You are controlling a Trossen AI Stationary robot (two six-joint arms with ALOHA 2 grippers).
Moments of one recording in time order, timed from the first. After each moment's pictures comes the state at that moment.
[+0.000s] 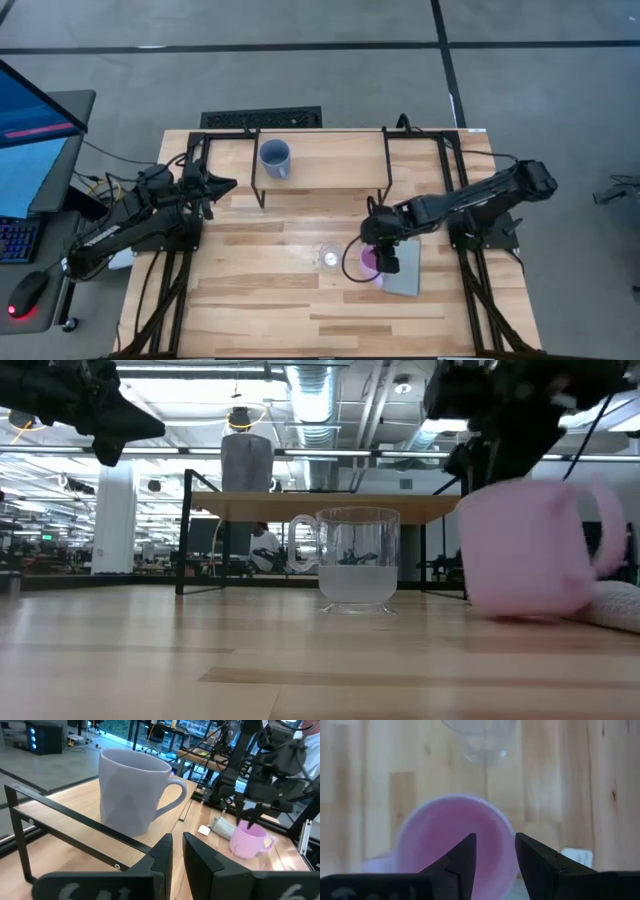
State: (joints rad) left arm 0.54 0.13 0.36 -0.36 0.23 -0.25; right arm 0.24 1.47 0.98 -0.69 -0.05 0.22
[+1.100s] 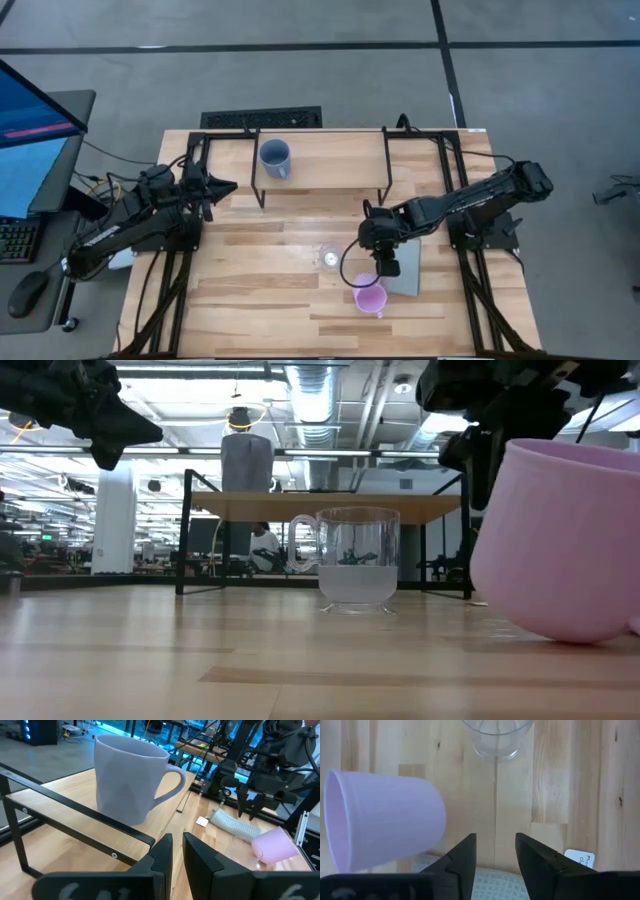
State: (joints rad) left arm 0.54 0.13 0.36 -0.40 0.25 -0.24; right arm 0.26 1.51 1.06 -0.76 -0.06 0.19
